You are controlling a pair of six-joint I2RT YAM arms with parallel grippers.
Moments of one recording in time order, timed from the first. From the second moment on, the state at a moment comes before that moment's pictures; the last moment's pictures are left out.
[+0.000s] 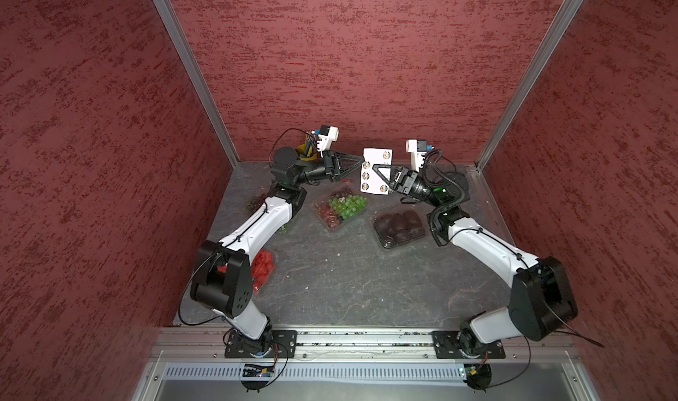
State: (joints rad) left arm -0.34 1.61 1.30 0.71 1.07 -1.40; right arm 0.40 1.48 1.05 0.91 -0.79 1.18
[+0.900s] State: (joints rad) left arm -0.40 1.62 1.32 0.72 1.05 -1.40; right arm 0.40 1.48 1.05 0.92 -0.79 1.18
